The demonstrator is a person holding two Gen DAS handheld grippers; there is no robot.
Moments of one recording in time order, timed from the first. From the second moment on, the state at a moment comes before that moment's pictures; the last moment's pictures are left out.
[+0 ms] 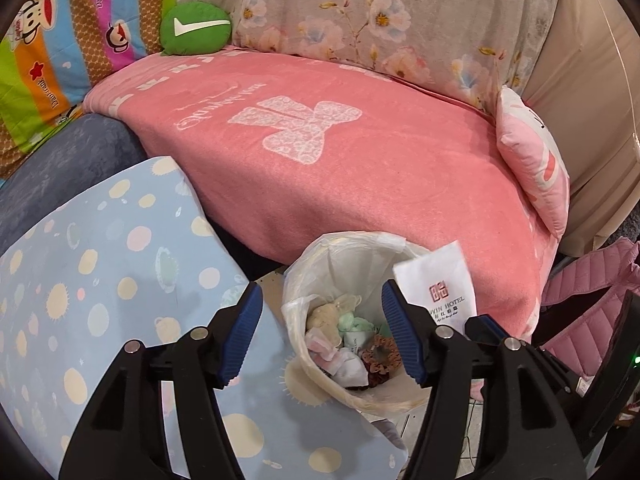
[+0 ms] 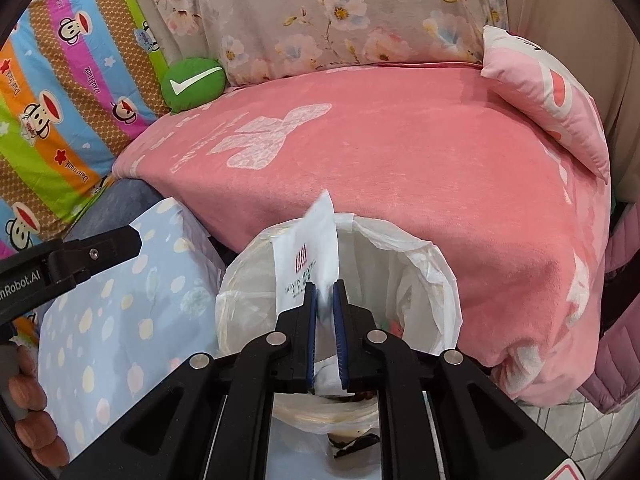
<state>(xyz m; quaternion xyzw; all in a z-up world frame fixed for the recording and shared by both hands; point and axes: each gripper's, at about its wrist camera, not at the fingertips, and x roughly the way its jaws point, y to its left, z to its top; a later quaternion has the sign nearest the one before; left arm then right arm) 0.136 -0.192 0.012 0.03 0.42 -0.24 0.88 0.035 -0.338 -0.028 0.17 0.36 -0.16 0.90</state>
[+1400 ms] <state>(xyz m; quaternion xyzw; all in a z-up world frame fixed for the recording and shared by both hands) 0.083 -0.118 -0.045 0.08 0.43 -0.12 0.89 -0.014 -0.275 -0.031 0.06 0.41 -0.18 0.89</state>
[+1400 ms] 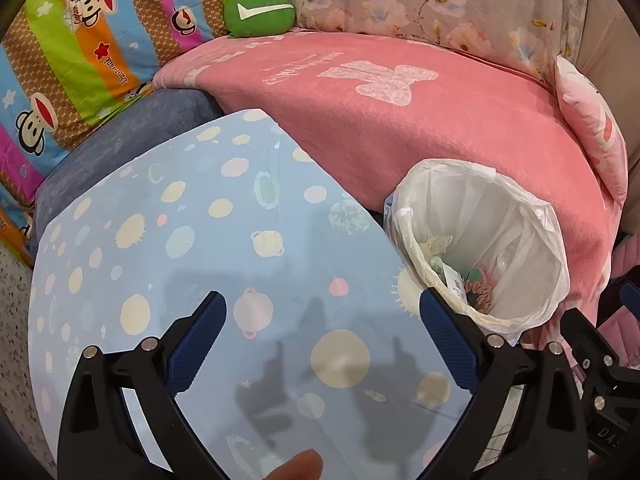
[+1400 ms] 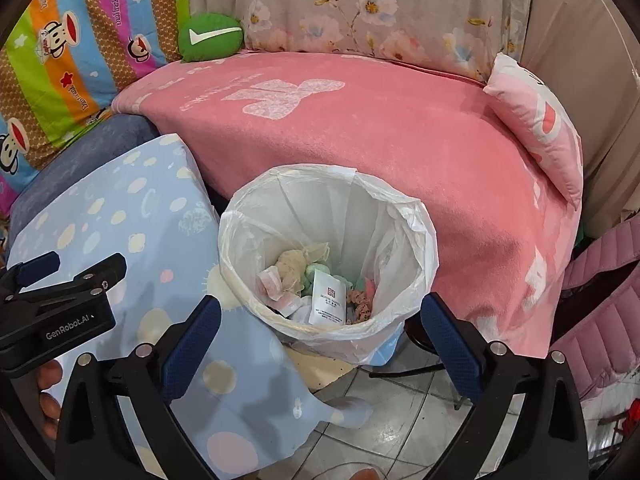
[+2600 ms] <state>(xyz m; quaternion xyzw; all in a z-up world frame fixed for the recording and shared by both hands) 0.061 -0.138 -0.044 0.09 0.43 -0.12 0.89 -0.036 -0.286 -0.044 0.03 0.43 -0.21 0.88</state>
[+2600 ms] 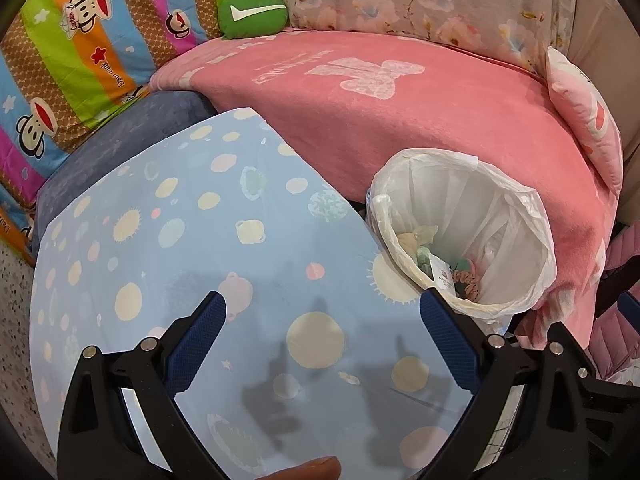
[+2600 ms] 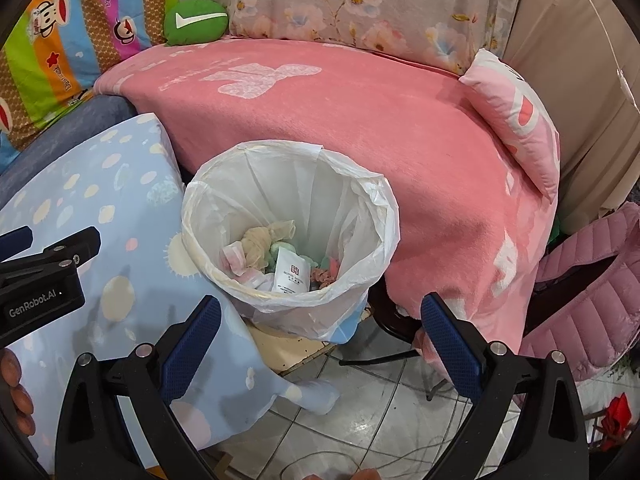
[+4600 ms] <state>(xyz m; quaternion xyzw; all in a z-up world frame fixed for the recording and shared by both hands) 0.049 -0.147 -0.047 0.10 0.43 -0.12 0.89 -0.040 -0.290 -0.047 0.03 0.43 -0.21 0.87</state>
